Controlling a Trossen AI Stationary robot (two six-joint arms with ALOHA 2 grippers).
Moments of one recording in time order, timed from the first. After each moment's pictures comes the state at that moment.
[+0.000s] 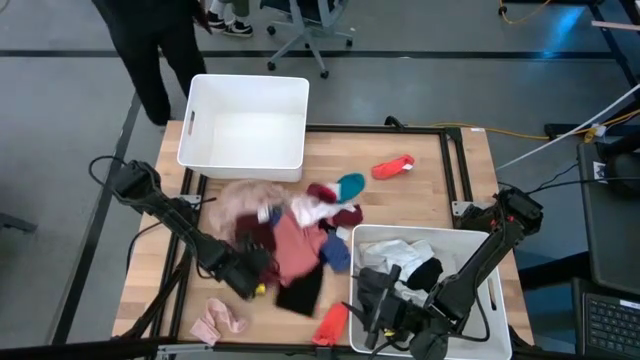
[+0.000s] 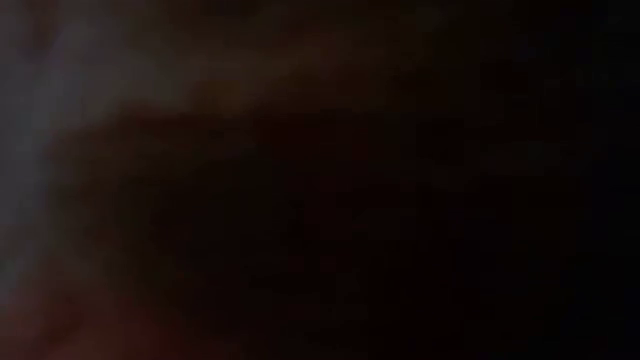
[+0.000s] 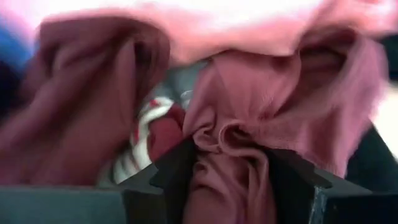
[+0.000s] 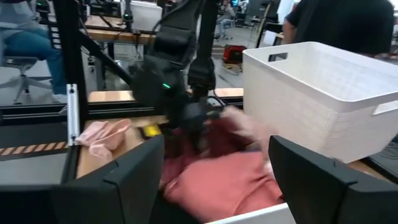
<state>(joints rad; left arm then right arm) -0.67 1.58 0.81 -0.67 -0.46 -0.79 0.88 1.79 1.36 0.01 1.21 0.32</state>
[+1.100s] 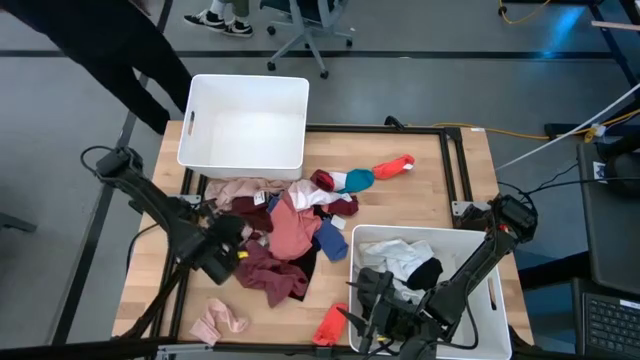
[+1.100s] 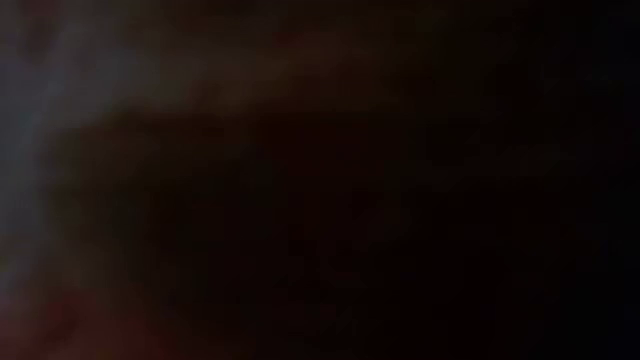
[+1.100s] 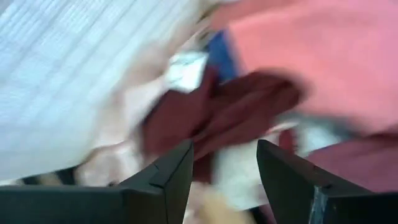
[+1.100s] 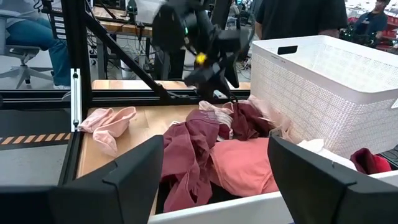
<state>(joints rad) -0.73 1.36 0.97 -1.28 -0.74 -1.36 0.88 1.87 1.36 0.03 1.19 0.34</state>
